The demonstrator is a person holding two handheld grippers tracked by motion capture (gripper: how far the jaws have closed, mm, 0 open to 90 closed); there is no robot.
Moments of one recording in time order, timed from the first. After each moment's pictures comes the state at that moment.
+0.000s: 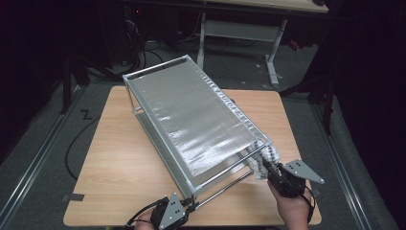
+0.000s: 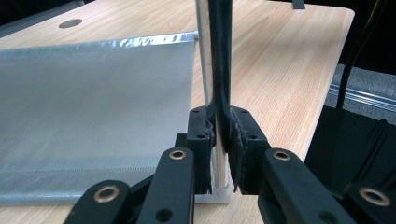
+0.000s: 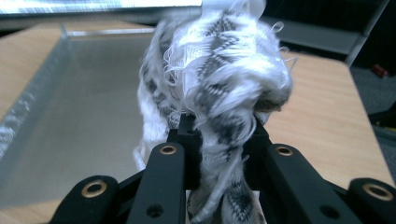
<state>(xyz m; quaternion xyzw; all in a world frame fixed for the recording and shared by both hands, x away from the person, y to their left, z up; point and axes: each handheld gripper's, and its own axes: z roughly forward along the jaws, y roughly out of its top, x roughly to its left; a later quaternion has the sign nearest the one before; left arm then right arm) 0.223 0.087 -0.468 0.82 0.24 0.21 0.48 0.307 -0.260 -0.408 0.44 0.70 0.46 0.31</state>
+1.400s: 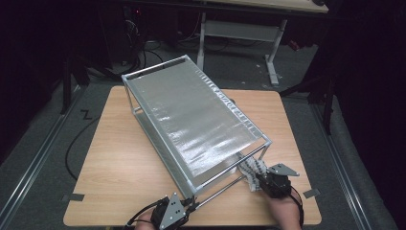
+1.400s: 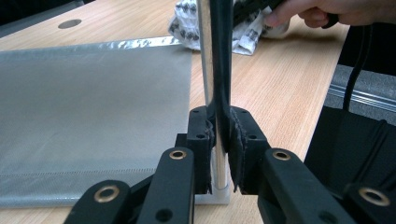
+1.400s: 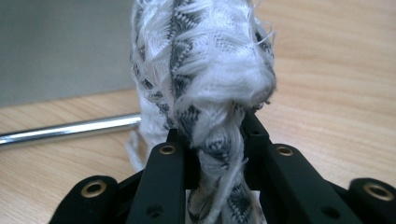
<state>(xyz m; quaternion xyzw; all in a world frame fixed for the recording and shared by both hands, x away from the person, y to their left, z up) 0.223 0.086 -0.468 0.82 0.24 0.21 0.48 0.336 -0.260 -0.486 0.48 0.77 0.34 0.23</state>
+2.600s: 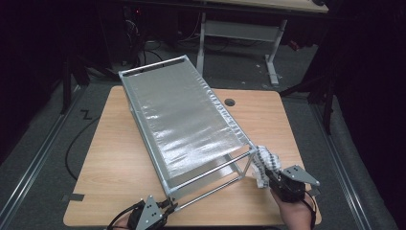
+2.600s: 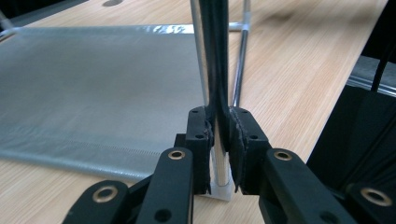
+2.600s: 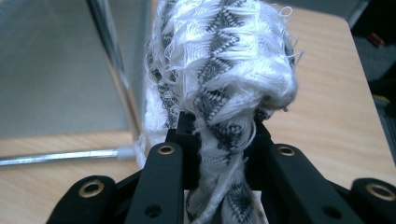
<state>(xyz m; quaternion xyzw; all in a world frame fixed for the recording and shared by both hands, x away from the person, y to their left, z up) 0.204 0.143 -0.465 0.81 0.29 0.23 0.45 0.308 -0.270 -0.436 0.46 0.74 0.40 0.30</state>
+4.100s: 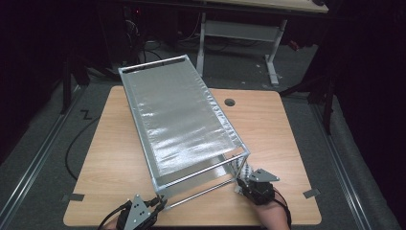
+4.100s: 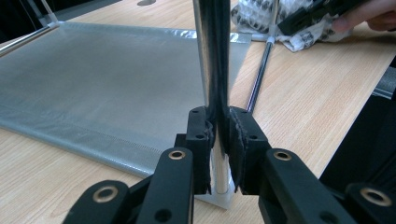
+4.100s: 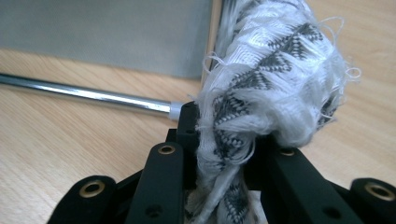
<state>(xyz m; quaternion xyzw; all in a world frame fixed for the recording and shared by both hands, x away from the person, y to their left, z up) 0.201 0.159 -0.461 0.79 0.32 0.26 0.45 0.320 -0.213 -0.491 0.40 0.82 0.35 0.21</state>
